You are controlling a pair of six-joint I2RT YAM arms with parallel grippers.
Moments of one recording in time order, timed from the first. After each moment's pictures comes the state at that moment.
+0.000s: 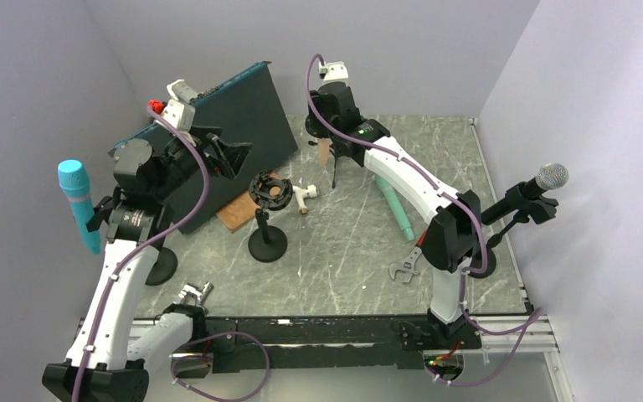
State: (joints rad) left arm -0.13 0.94 1.11 -0.10 0.51 -0.22; right arm 0.64 1.93 1.90 -0.36 0.41 0.19
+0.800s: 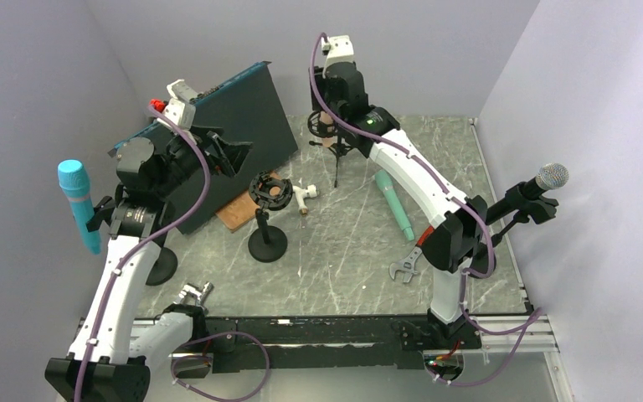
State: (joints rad) left arm -0.11 0.95 1.09 -0.06 0.53 -0.24; right arm 0.64 1.93 2.04 -0.35 0.45 0.09
